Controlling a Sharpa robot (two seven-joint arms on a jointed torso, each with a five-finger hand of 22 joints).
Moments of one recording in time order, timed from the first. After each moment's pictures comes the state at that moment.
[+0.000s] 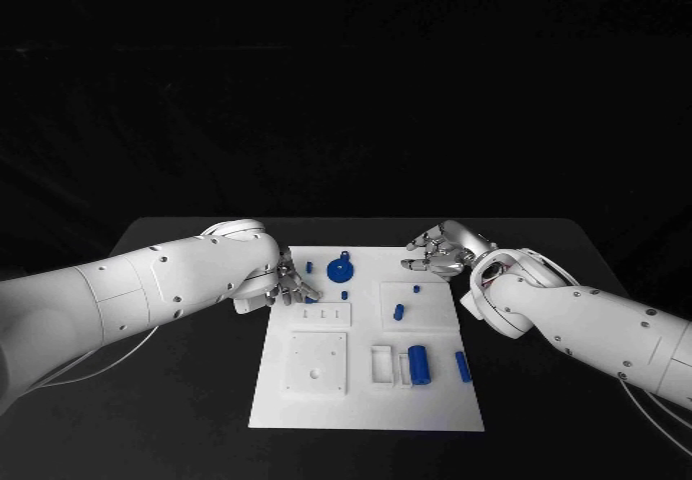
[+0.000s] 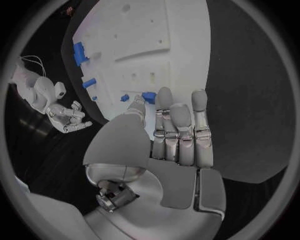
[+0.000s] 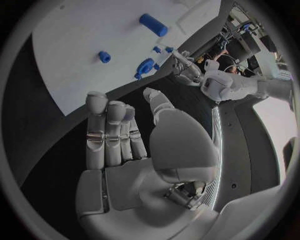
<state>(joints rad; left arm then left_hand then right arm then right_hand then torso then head) 1.42 -0.46 -0.24 1.10 -0.94 0.08 -0.64 1.16 -0.06 -0.02 0.15 0.05 1.25 -0.01 0.32 0.27 1.47 -0.06 0.49 0.24 1.33 -0.12 1.22 0.43 0.01 1.25 -0.14 0.35 1.31 1.03 -0.77 0.20 1.36 -1.27 -0.42 -0.15 1.26 -0.14 0.07 0.00 0.57 1.04 0.11 0.07 0.06 1.08 0.01 1.01 0.87 1.36 -0.06 0.94 0.86 0.10 1.46 -0.08 0.48 1.31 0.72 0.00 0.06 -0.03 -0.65</state>
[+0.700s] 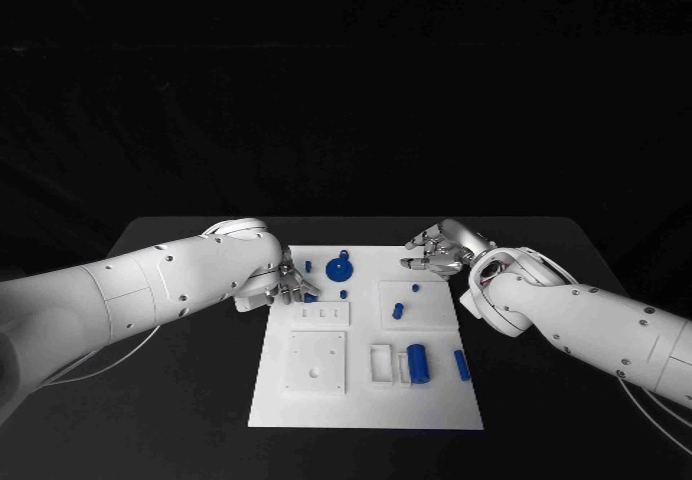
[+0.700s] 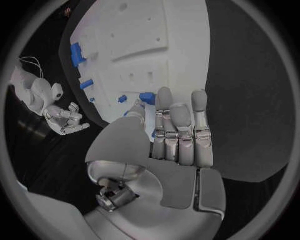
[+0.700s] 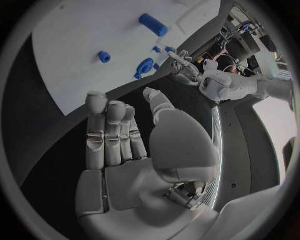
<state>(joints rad) 1.41 -0.43 -0.24 1.06 -0.95 0.10 -0.65 1.13 0.03 -0.05 0.15 0.05 1.23 -0.01 0.34 0.27 1.47 -0.06 0.49 0.24 1.32 -0.12 1.22 0.43 0.01 1.25 -0.14 0.36 1.31 1.03 -0.77 0.20 1.36 -1.27 -0.42 -0.15 1.26 -0.14 0.07 0.00 0.57 1.04 0.11 0.07 0.06 1.08 0.01 1.01 0.87 1.36 -0.06 0.94 0.86 0.10 1.46 -0.08 0.48 1.31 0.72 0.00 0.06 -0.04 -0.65</state>
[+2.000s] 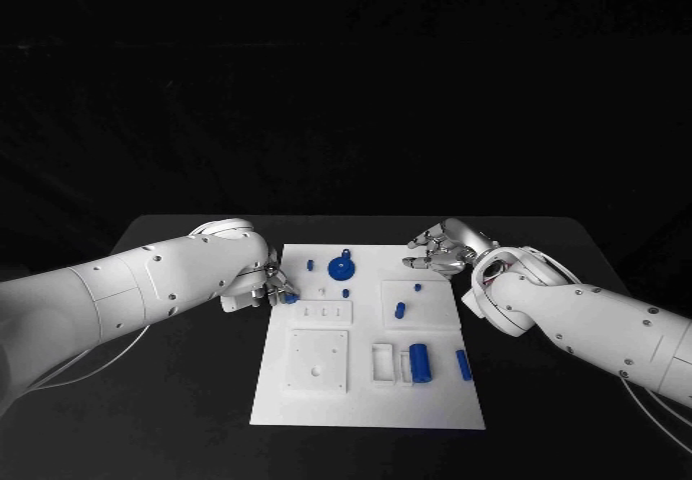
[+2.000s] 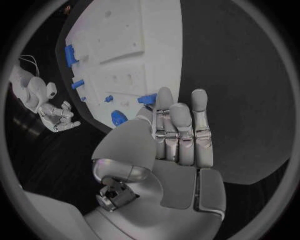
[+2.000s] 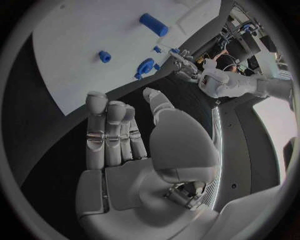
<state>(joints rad) 1.40 -0.47 -0.24 1.04 -0.95 0.13 -0.65 1.20 0.09 -0.07 0.05 0.12 1.22 -0.01 0.34 0.26 1.47 -0.06 0.49 0.24 1.32 -0.12 1.22 0.42 0.01 1.25 -0.14 0.36 1.31 1.03 -0.77 0.20 1.36 -1.27 -0.42 -0.15 1.26 -0.14 0.07 -0.01 0.57 1.04 0.11 0.07 0.06 1.08 0.01 1.01 0.87 1.36 -0.06 0.94 0.86 0.10 1.46 -0.08 0.48 1.31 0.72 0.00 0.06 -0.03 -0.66</state>
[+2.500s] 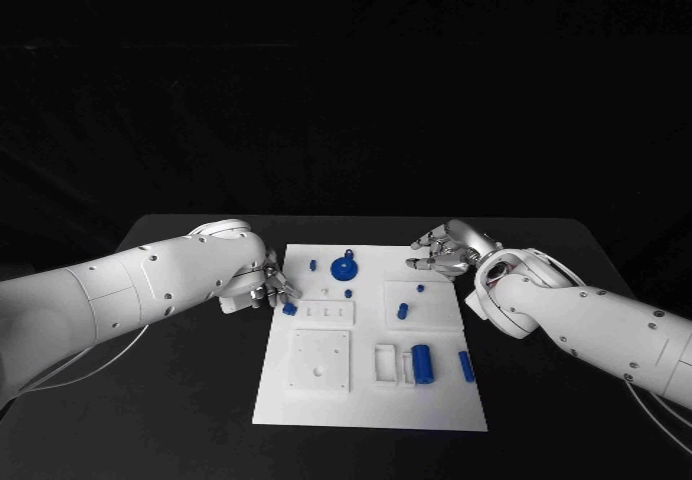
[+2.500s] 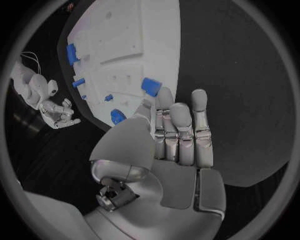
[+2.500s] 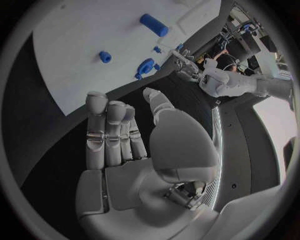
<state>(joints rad) 1.40 -0.50 -0.24 1.06 -0.92 0.11 -0.65 1.18 0.04 -0.07 0.12 0.10 1.21 0.00 0.28 0.20 1.47 -0.06 0.48 0.24 1.32 -0.12 1.22 0.41 0.01 1.24 -0.14 0.36 1.31 1.03 -0.77 0.20 1.36 -1.27 -0.42 -0.15 1.26 -0.14 0.07 -0.01 0.57 1.04 0.11 0.07 0.06 1.08 0.01 1.01 0.87 1.36 -0.06 0.94 0.86 0.10 1.47 -0.08 0.48 1.31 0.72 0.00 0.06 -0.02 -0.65</state>
